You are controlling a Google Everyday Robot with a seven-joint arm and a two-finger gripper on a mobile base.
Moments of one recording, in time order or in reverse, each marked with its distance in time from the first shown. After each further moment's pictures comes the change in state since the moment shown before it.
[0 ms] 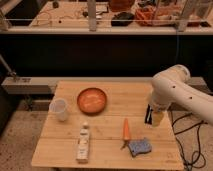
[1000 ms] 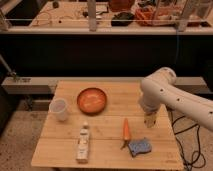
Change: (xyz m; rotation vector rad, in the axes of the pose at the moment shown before) arm -0.039 -0.002 0.019 -0.004 0.012 -0.183
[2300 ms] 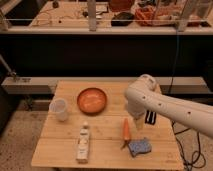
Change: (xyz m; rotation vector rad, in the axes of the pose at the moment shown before) arm -0.054 -0.009 0.036 -0.002 -0.003 -0.247
